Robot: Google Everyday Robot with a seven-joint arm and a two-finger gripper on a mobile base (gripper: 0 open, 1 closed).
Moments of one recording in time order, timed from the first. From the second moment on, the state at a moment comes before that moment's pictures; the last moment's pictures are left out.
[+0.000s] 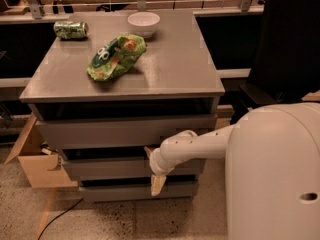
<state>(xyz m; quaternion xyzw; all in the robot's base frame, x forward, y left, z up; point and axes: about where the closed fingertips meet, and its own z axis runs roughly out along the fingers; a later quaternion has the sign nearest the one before) 0.578 0.038 0.456 -0.76 0.60 0.05 0.24</state>
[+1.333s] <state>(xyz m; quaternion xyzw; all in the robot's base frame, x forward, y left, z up) 0.583 0.035 0.413 -0.77 0.61 0.08 0.18</state>
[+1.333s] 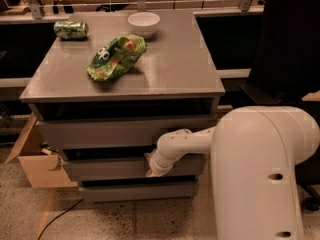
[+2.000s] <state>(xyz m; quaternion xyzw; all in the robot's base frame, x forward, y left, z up) 0.583 0.035 0.421 -0.77 0.61 0.08 0.18</state>
